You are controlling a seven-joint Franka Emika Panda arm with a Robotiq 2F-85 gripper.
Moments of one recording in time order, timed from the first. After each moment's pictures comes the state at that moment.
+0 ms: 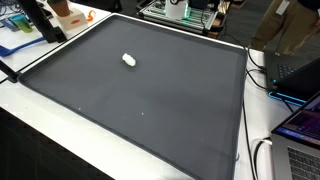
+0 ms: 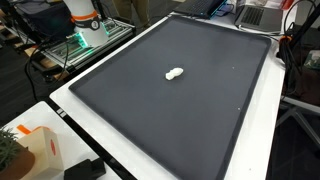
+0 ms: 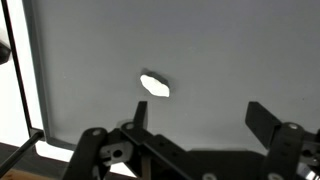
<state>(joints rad) 0.04 -0.50 0.12 -2.52 -0.09 2.17 0.00</state>
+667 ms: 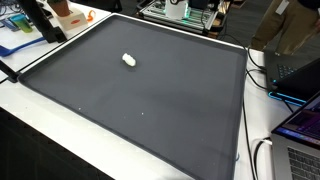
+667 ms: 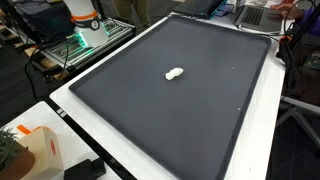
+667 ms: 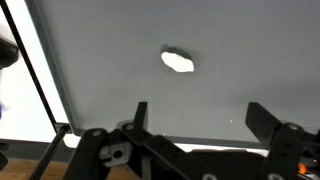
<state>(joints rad) 0.02 -0.50 -0.02 -2.58 -0.08 2.39 -0.02</state>
